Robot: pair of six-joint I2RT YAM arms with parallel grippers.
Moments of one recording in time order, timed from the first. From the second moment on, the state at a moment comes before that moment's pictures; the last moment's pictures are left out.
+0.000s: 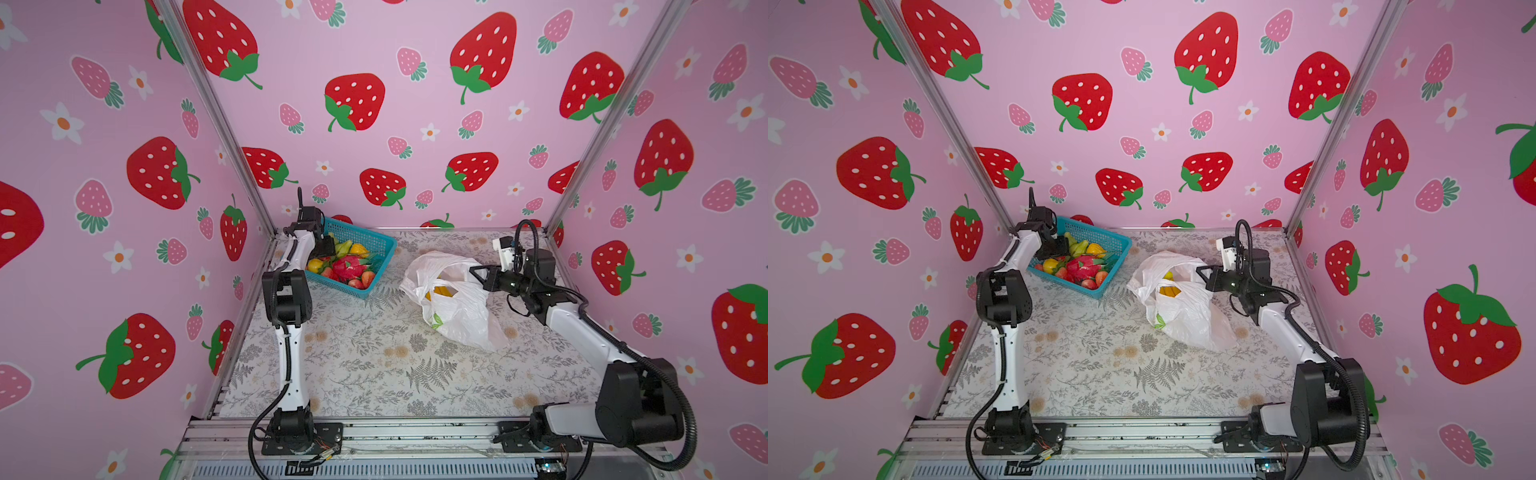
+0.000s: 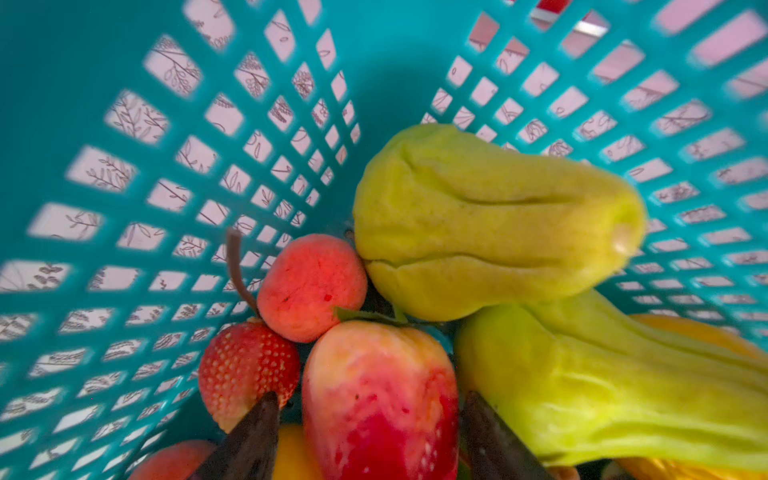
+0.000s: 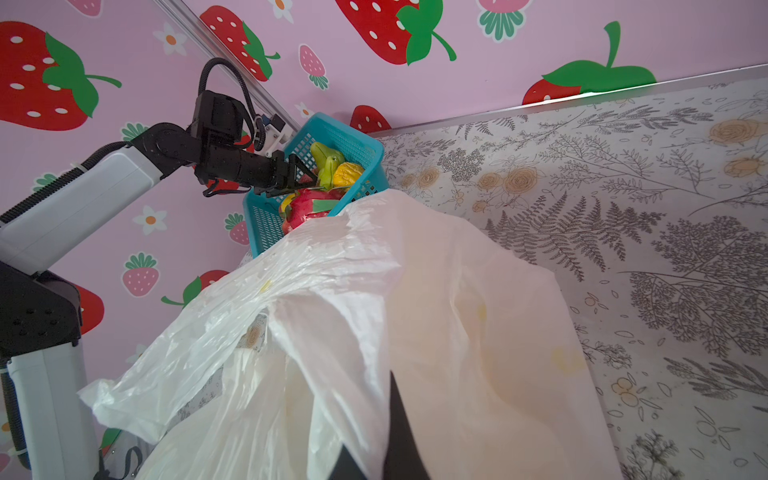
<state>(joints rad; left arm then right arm) 0.06 2.50 2.30 -0.90 0.00 -0.15 0.22 1.36 0.88 0.03 -0.68 0.32</state>
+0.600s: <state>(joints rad) 0.05 2.51 2.32 -0.95 0.02 -0.13 0.22 1.37 0.88 0.03 -0.68 0.32</state>
